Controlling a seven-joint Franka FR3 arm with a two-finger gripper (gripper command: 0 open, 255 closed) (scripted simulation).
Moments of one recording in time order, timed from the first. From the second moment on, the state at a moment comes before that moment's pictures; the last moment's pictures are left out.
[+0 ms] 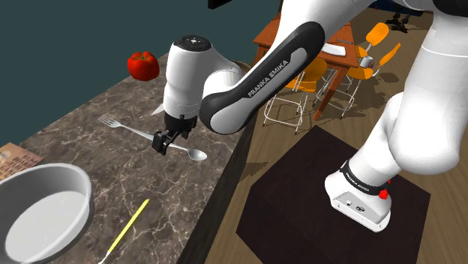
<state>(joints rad) 0.34 0.28 0.35 -2.17 -0.20 2.69 0.63</state>
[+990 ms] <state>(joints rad) 0.33 0.25 0.36 -2.16 -0.17 2.65 0.62</state>
